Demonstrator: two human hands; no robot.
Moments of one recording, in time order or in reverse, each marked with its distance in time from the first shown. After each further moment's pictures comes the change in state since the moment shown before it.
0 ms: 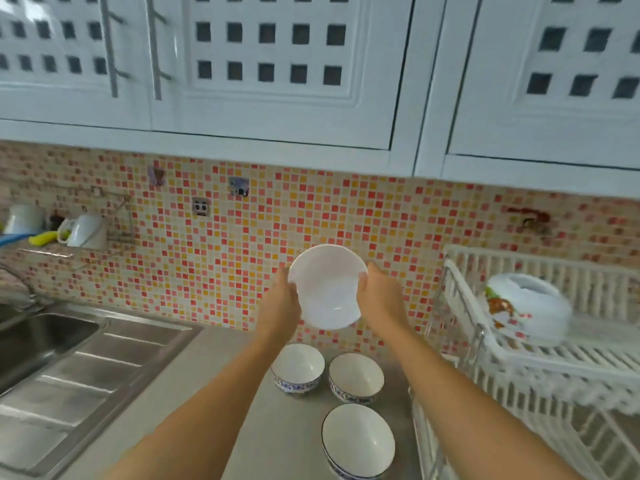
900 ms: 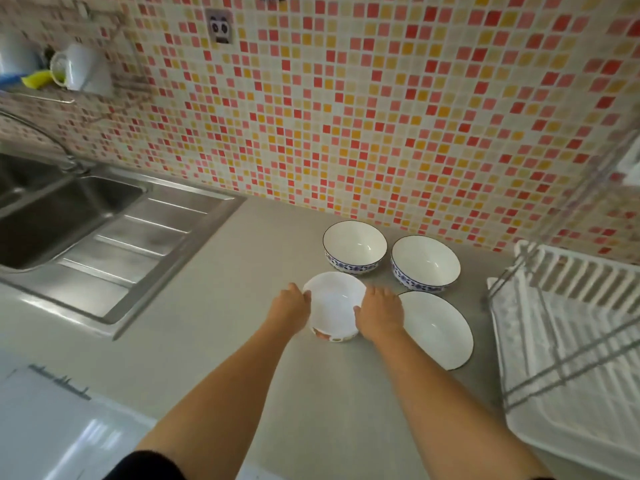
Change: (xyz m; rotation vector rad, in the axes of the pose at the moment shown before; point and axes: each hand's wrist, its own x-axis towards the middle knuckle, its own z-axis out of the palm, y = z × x) left_hand -0.057 -0.258 0.066 0.655 -0.554 -0.522; right_hand -0.121 0.080 0.268 -0.403 -0.721 0.061
